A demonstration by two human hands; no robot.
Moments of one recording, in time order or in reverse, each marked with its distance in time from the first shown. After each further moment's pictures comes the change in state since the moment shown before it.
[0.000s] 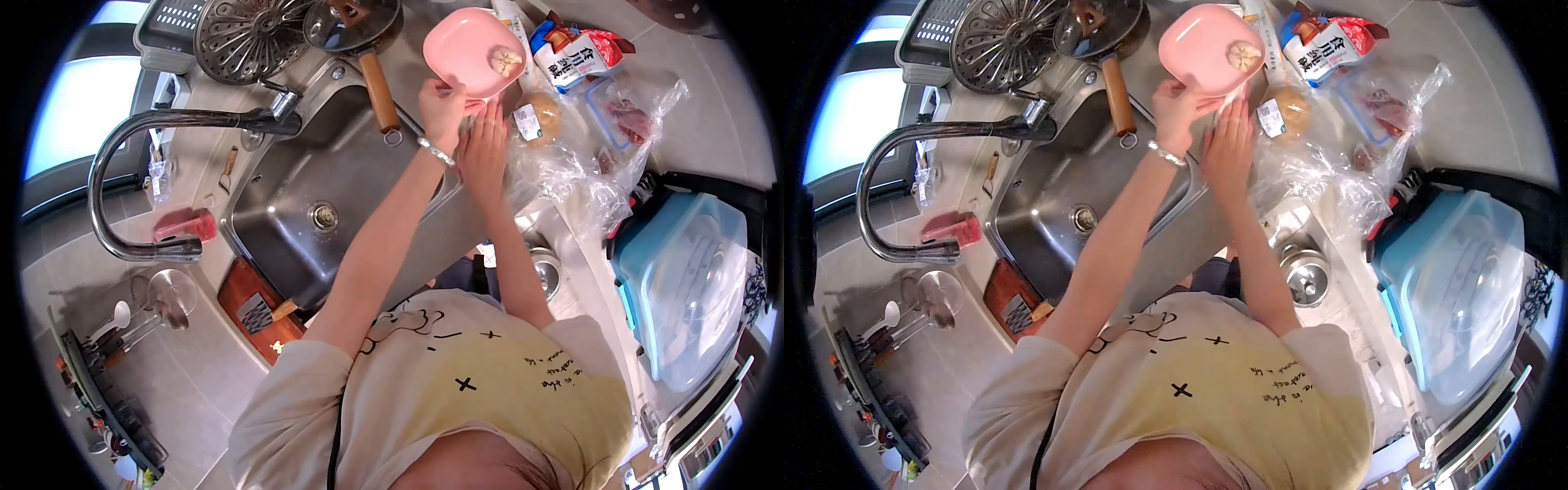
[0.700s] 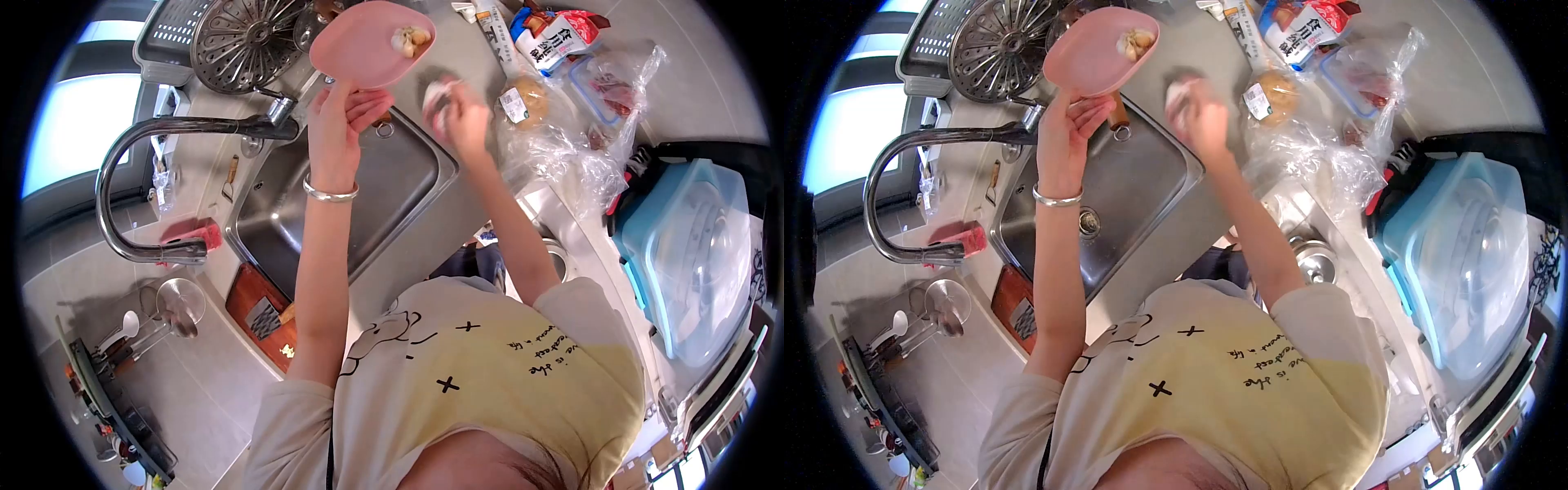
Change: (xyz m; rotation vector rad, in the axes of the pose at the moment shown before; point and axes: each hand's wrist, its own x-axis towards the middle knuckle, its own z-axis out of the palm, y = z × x) left_hand -0.068 0.137 -0.056 0.086 -0.094 0.023; right_hand 0.037 -0.012 0.002 0.508 -0.182 0.400
